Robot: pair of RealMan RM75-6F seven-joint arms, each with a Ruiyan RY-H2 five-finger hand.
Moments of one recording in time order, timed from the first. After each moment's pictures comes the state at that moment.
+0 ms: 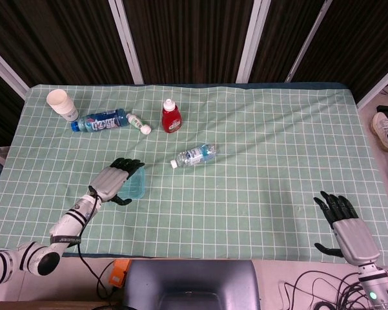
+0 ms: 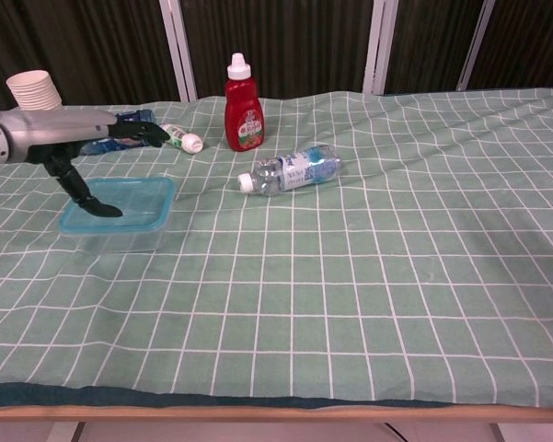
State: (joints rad) left arm -0.87 -1.25 -0.02 -1.63 1.05 0.86 0.15; right arm 0.10 -1.08 -0.04 -1.64 -1.61 1.40 -0.07
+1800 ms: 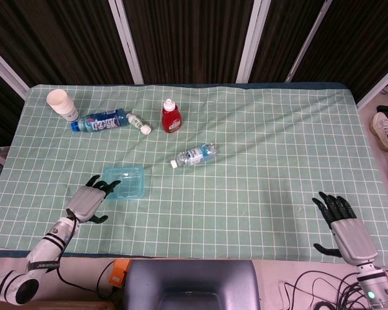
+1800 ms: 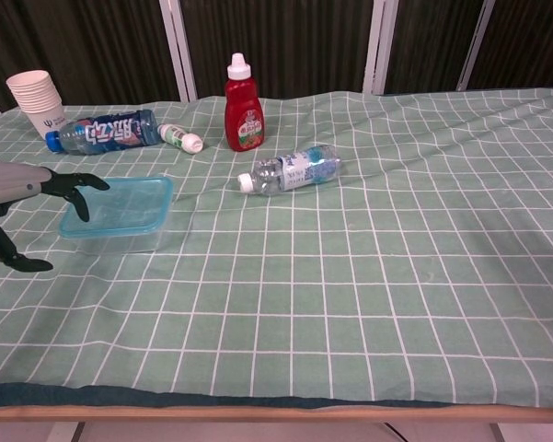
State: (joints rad) left arm -0.67 -1.23 0.01 -1.63 1.14 0.90 0.26; right arm 0.11 -1.09 -0.04 -1.64 -1.59 1.38 -0.09
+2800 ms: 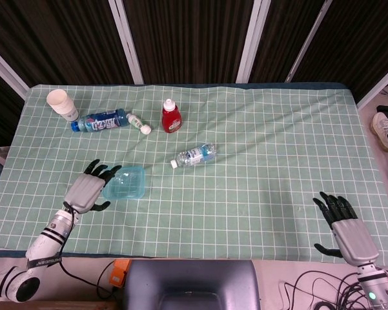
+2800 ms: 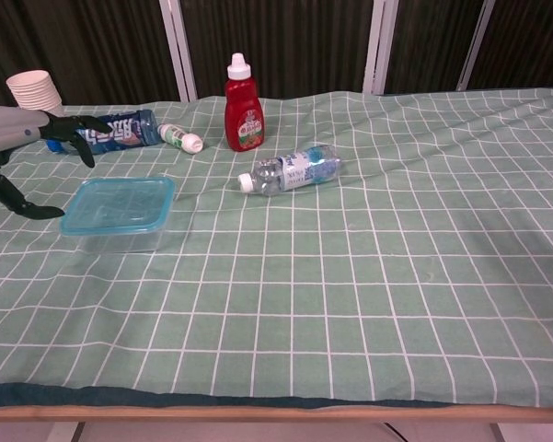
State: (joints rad) left arm -0.65 -1.24 -0.07 -1.61 1.23 1.00 0.26; right arm 0.10 -1.08 -0.04 -1.64 -1.60 1.39 -0.09
